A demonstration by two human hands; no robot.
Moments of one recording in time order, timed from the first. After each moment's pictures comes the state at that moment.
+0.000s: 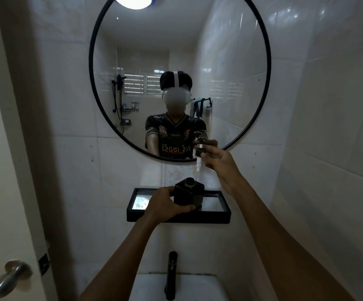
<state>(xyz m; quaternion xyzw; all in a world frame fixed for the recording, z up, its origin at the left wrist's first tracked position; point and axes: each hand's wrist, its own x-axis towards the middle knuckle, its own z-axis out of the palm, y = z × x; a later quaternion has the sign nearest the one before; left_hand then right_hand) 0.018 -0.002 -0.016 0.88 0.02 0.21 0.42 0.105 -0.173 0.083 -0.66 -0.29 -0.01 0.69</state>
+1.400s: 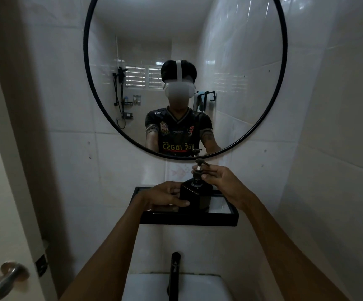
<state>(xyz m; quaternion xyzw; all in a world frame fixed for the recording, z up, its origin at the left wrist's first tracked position) 0.053 0.040 0.005 0.84 -0.07 -0.07 0.54 0.124 -0.177 0.035 -0.70 -0.35 0.11 0.61</state>
